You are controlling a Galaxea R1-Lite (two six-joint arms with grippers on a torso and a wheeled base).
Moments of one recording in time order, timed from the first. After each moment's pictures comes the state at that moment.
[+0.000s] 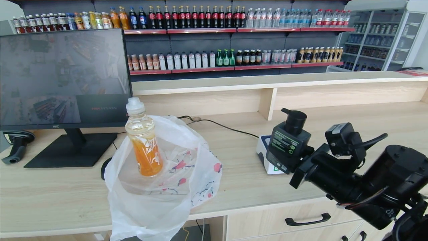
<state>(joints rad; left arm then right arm) 0.00 0.00 0.00 0.00 0.00 0.00 0.50 1.78 -0.32 -1.57 0.13 -0.08</state>
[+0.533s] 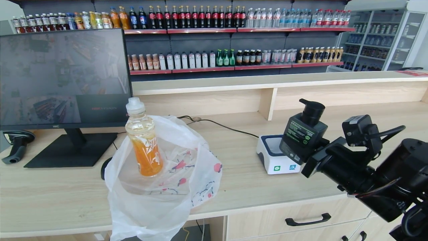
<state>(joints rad) 0.00 0.00 0.00 0.00 0.00 0.00 0.42 1.75 -0.32 -1.57 0.12 -0.08</state>
